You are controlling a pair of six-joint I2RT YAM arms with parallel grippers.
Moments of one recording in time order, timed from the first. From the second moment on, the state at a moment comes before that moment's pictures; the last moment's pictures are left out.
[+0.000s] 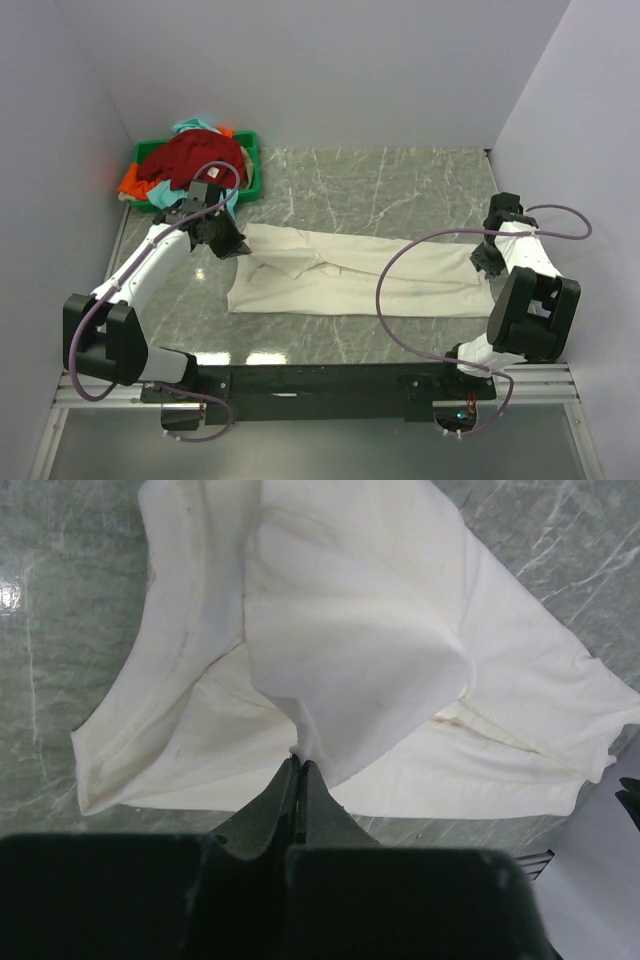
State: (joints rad) left arm -0.23 1.37 1.07 -0.72 0.17 -0.81; right arm -0.31 1.49 1.00 -0.79 0.32 0.59
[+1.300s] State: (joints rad) left arm -0.17 1.86 1.36 -0.59 0.17 -0.65; right arm 0.81 1.99 1.55 -0.48 -0.15 0.50
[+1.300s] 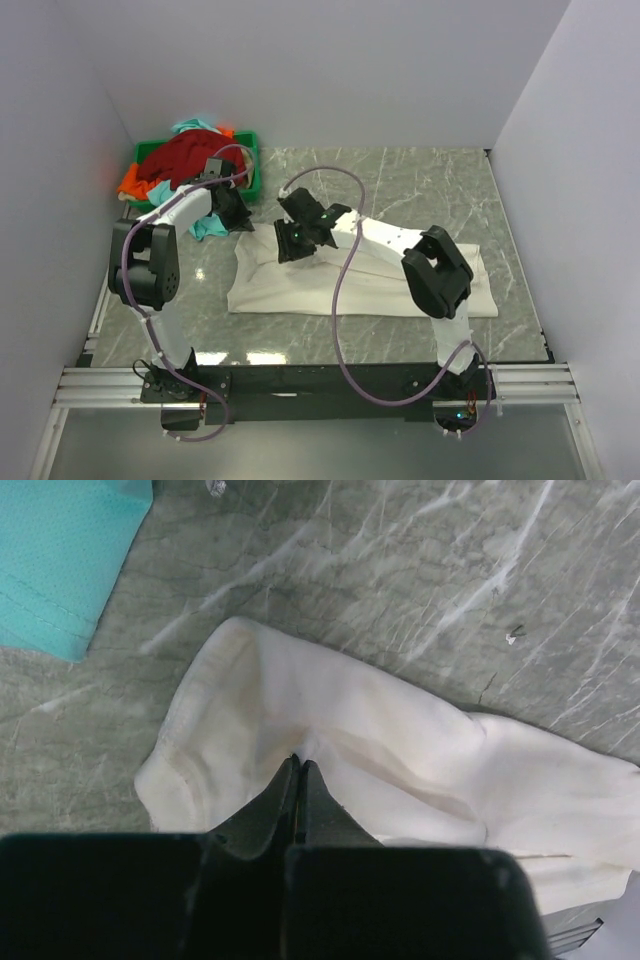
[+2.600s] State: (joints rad) left arm -0.16 1.77 1.25 -0.59 0.19 -0.65; right arm 0.87 2.12 1.58 -0.60 0.06 0.48
